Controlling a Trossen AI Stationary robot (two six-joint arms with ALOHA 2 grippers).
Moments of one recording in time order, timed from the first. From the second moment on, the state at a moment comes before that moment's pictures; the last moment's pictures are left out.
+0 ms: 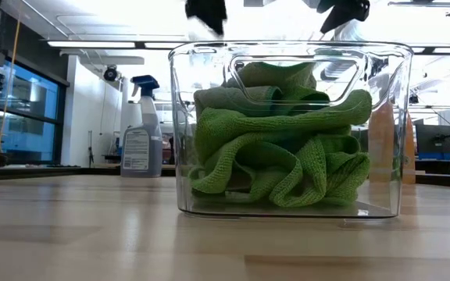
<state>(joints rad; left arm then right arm) -0.05 1.86 2.00 -1.25 -0.13 -0.13 0.00 1.18 1.36 -1.03 0.20 0.39</state>
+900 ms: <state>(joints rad) -0.08 0.93 0.92 -0.21 -0.27 -0.47 0.00 1.18 1.36 -0.74 0.20 0.37</state>
